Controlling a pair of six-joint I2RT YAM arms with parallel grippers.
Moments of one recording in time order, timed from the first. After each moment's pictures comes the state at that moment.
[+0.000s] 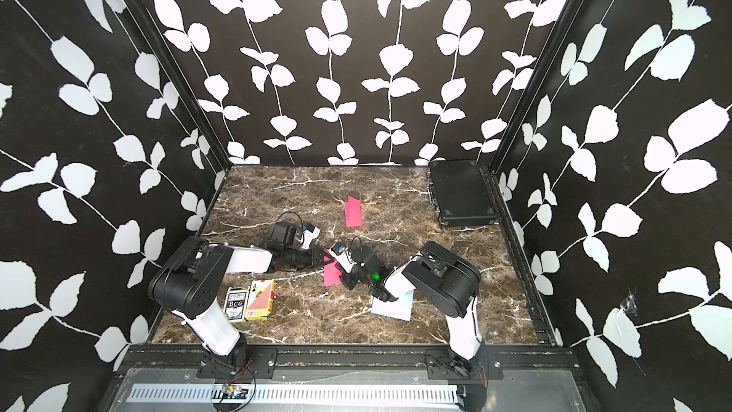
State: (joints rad) left arm -0.38 1.72 0.64 0.16 0.71 -0.53; right arm 0.89 1.93 0.71 0.67 -0.15 -0.05
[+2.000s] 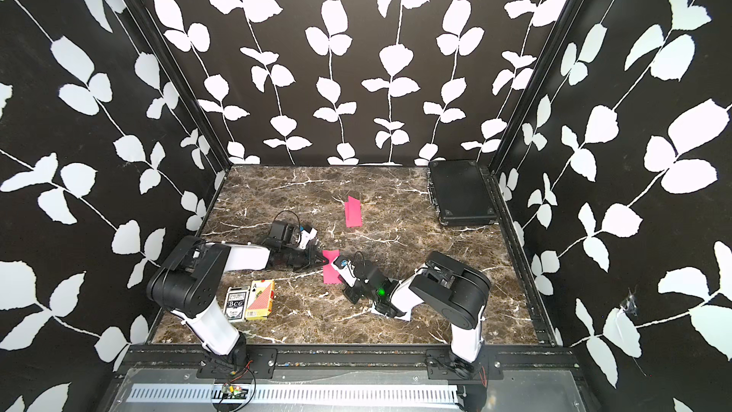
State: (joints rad) left arm -0.33 1.72 0.67 0.04 0.71 -0.50; right arm 0.99 1.84 0.56 0.69 -0.08 -0.02
